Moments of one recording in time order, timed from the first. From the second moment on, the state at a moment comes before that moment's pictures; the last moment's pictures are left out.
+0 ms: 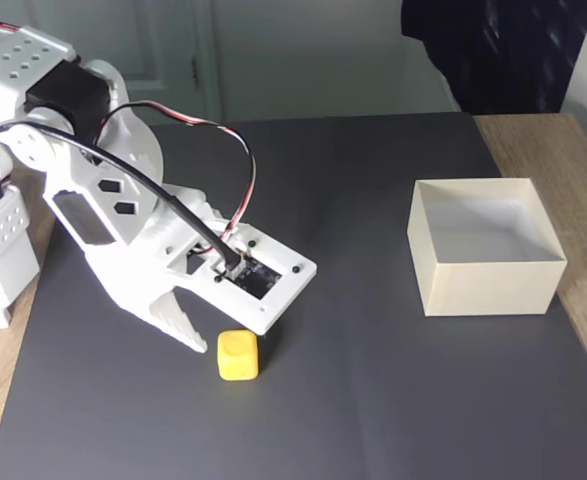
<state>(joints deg) 47.3 116.5 136.5 38.4 185.2</state>
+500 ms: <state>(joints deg) 49.0 108.2 137.5 30.2 184.7</state>
